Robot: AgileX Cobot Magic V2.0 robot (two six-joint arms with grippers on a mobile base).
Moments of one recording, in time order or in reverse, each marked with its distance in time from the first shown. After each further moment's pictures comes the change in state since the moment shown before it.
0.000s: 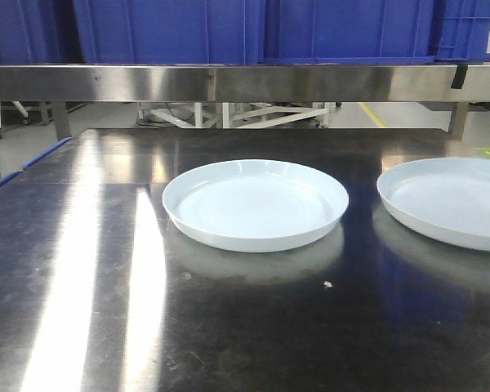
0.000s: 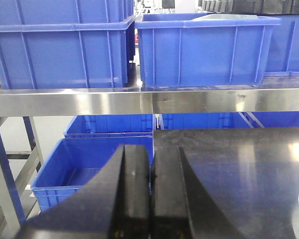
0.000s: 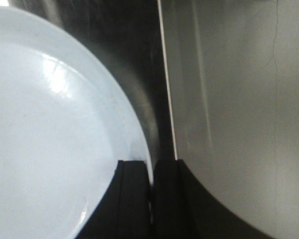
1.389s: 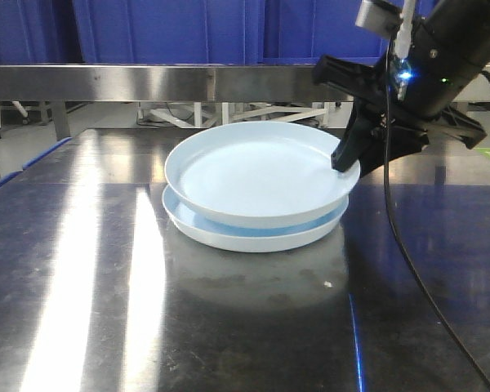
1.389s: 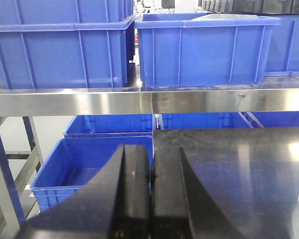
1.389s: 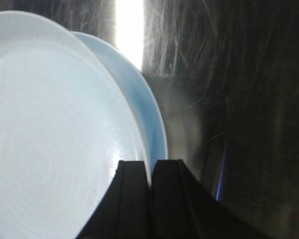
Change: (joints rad) left arm 0.000 0.000 0.000 0.000 0.000 0.000; right arm 0.420 0.039 0.002 0.432 -0.236 -0.097
